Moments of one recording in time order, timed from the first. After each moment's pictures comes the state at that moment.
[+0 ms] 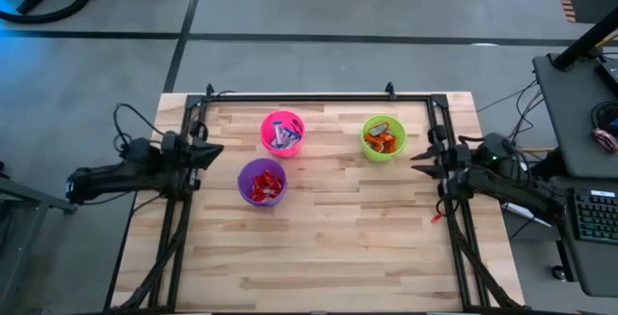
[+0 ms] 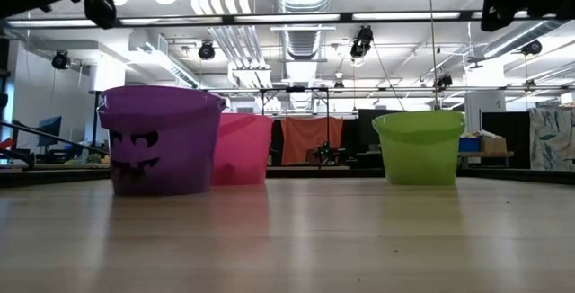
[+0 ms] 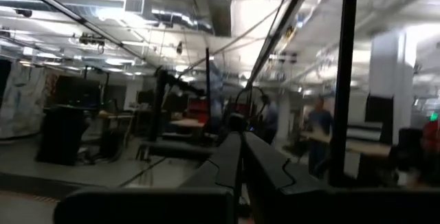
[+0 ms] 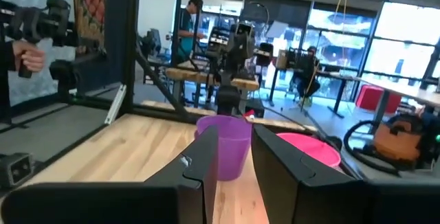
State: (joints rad) left arm 0.11 0.09 0.20 0.32 0.04 -0.14; right arm -0.38 0.00 0.29 -0.16 -0.50 -0.10
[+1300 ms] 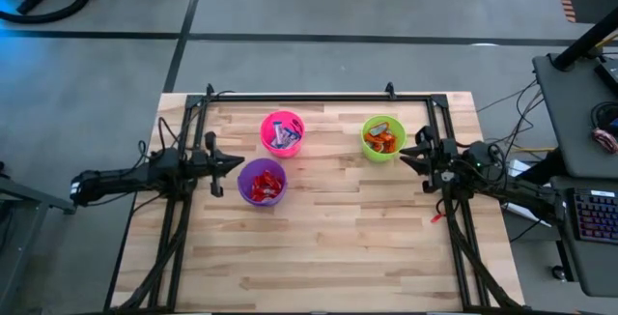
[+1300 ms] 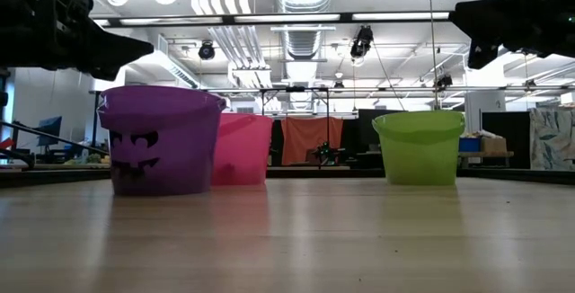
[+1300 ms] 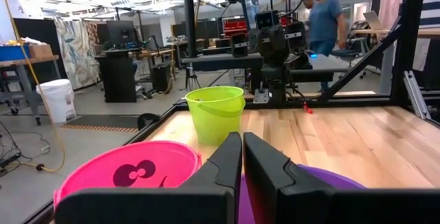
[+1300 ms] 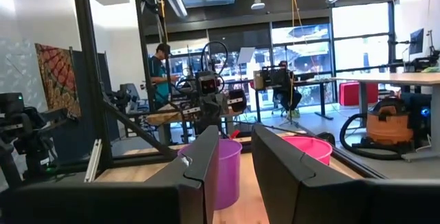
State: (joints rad) left arm 0.11 0.03 0.02 0.10 -0.08 0.09; right arm -0.38 0.02 0.01 0.29 -0.34 0.18
